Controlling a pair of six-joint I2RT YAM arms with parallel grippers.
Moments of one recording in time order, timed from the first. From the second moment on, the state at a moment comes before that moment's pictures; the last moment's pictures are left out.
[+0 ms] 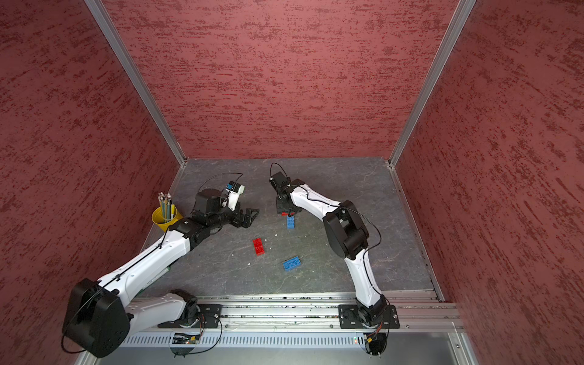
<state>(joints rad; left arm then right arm) -0.39 1.18 0.80 -0.21 0.24 -0.10 0.64 2.17 1.77 -0.82 0.14 0.52</state>
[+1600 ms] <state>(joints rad) -0.38 1.19 0.80 -0.21 0.24 -0.10 0.62 2.11 1.59 -0.63 0.13 0.55</state>
